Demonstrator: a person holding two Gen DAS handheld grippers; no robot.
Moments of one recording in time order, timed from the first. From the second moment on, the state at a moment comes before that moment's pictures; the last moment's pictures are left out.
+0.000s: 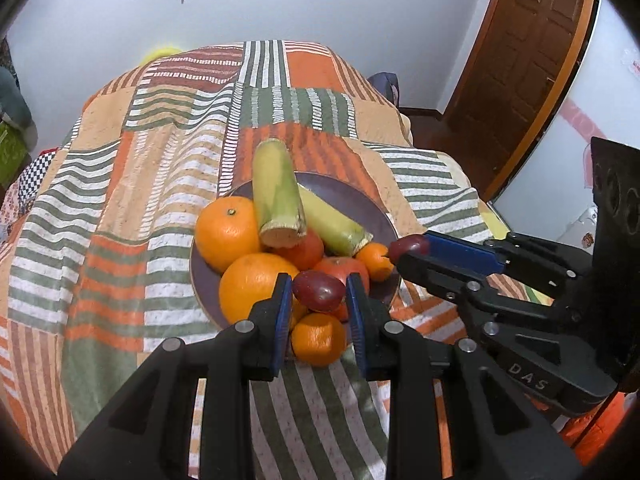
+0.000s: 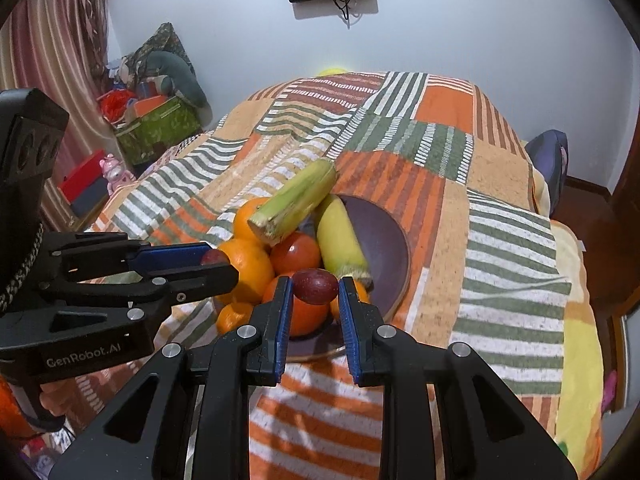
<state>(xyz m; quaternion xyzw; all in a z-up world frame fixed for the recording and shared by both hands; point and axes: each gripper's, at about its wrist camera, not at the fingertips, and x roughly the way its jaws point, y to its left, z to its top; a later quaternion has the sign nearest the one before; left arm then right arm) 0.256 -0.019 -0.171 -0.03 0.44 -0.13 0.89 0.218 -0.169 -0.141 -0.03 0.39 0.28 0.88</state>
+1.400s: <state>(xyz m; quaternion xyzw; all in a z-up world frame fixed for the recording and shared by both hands) 0.201 -0.002 -0.085 -0.05 0.32 -0.08 0.94 0.192 -0.185 -0.080 -0.02 0.32 0.25 0.91</state>
